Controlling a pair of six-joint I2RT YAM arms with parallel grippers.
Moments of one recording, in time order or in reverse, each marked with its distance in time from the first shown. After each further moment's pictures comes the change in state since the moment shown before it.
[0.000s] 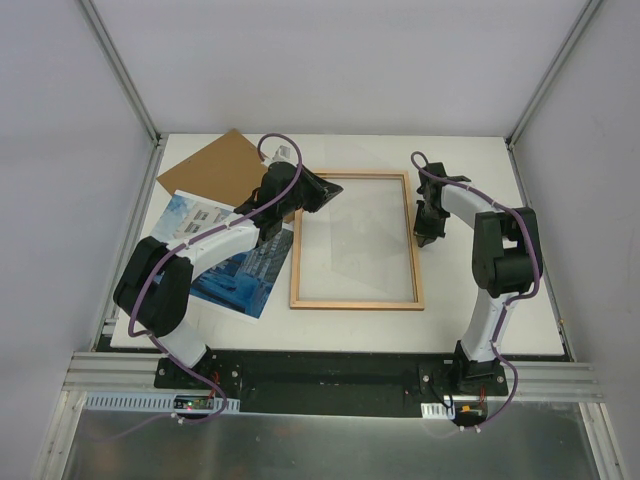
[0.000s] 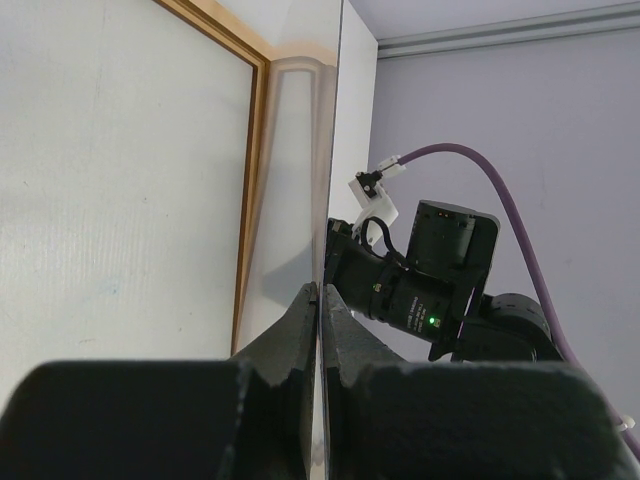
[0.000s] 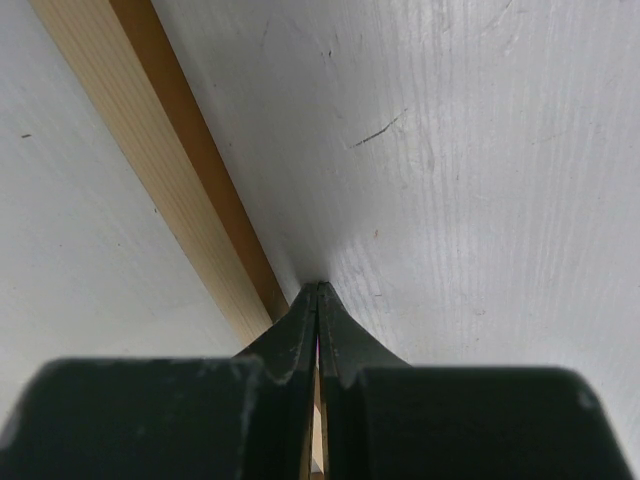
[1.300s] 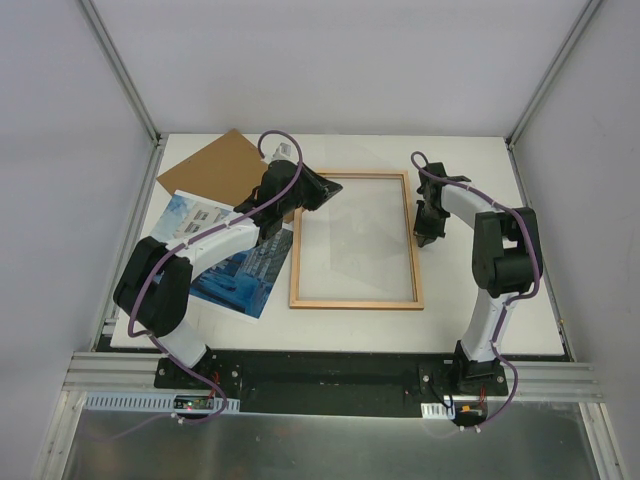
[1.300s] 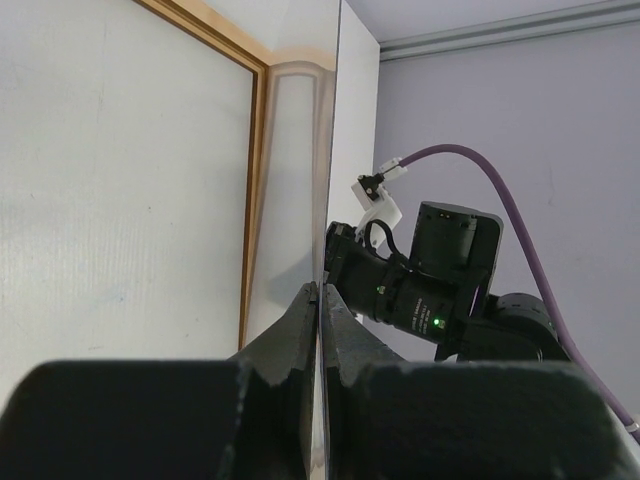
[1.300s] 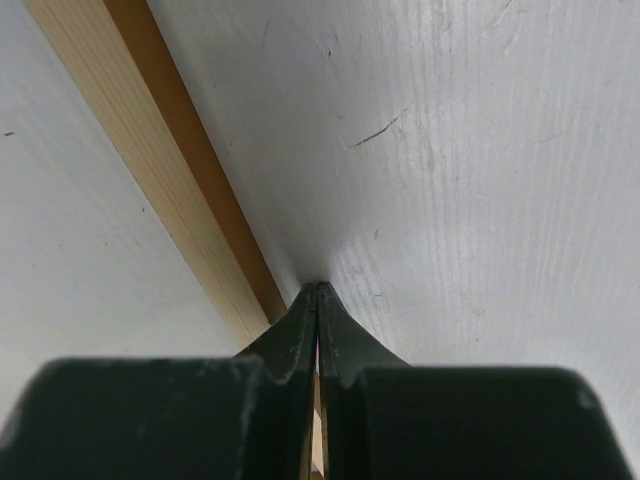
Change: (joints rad) left arm 0.000 0.000 0.016 -0.013 -0.013 0.041; right arm 0.000 0.000 0.000 0.000 0.000 0.000
